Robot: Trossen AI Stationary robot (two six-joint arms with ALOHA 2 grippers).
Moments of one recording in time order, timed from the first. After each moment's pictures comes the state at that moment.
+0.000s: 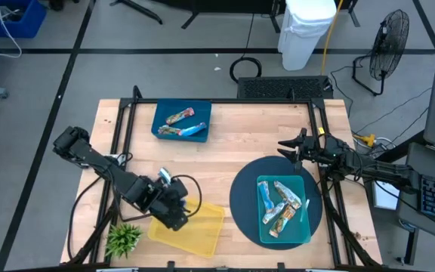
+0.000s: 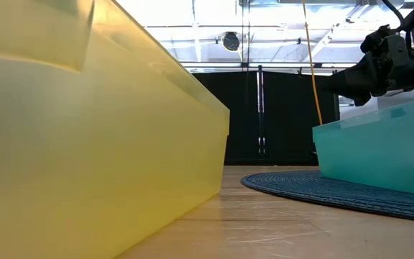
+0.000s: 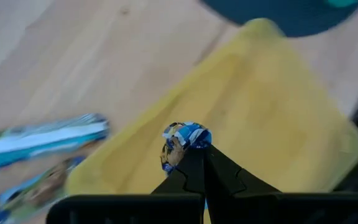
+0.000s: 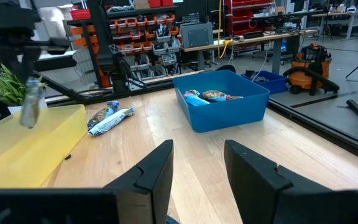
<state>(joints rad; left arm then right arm) -0.57 1.56 1.30 -0.95 -0.27 -1.12 -0.27 0.09 0.02 0.01 0.00 0.12</state>
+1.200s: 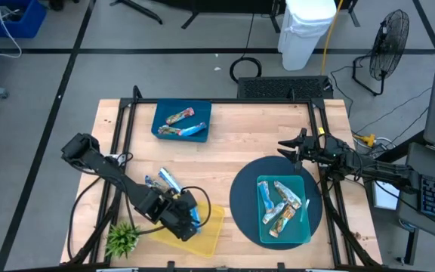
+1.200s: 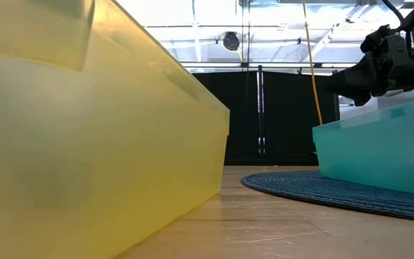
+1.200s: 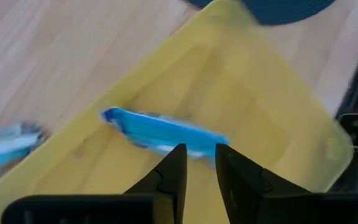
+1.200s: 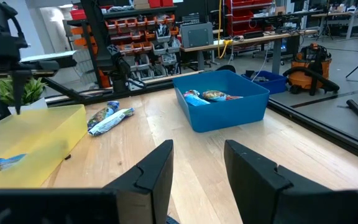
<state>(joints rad) -0.59 1.69 1.29 -0.75 -0.24 -1.11 -0.27 0.09 0.01 0.01 0.00 0.12</state>
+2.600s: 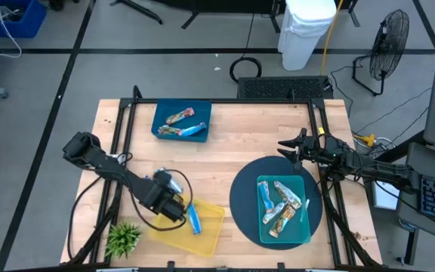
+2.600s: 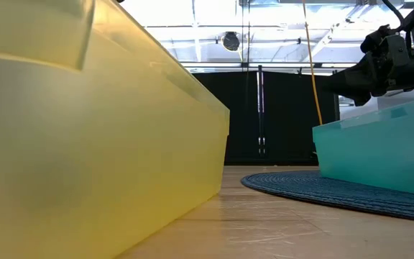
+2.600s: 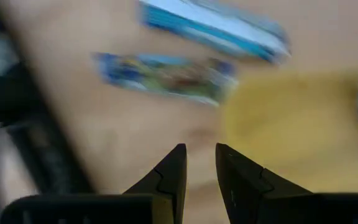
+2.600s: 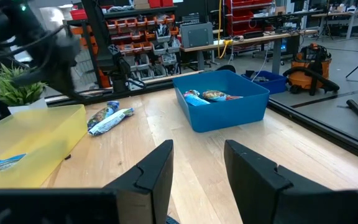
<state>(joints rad) -0.53 1.69 1.29 -1.41 -0.06 -1.67 -0.27 0.09 0.02 0.01 0.00 0.12</state>
